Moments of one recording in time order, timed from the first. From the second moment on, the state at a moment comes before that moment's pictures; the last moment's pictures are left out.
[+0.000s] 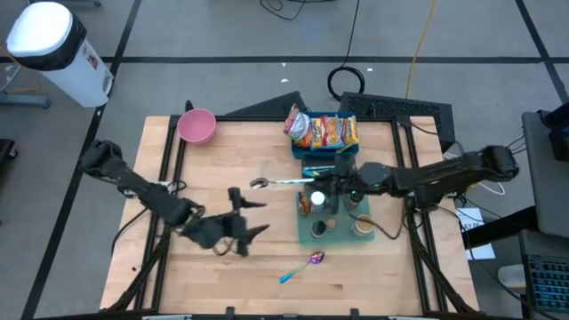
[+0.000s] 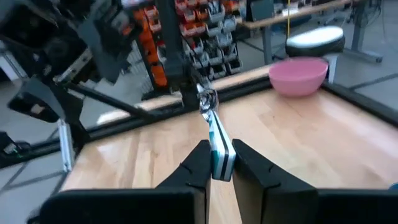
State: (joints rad) left arm -0.56 1.36 0.95 -0.01 -0.80 0.14; right arm 0.07 1.21 0.64 0.46 0.18 0.29
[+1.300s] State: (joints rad) left arm -0.45 0.75 0.49 0.06 -0.57 -0.04; right arm -0.10 0.92 0.92 -0.80 0.20 0.61
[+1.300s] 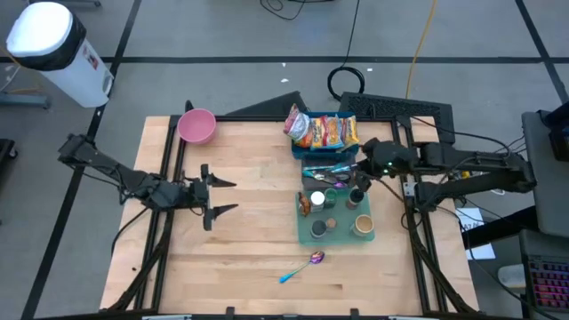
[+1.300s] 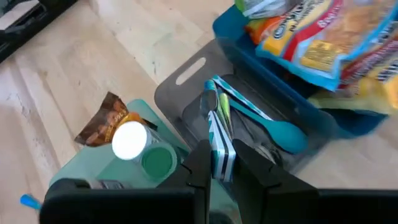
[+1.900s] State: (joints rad) left arm -0.44 0.76 0.47 0.05 -0.57 -0.09; right arm -0.18 1.09 0.84 -0.56 0.13 0.53
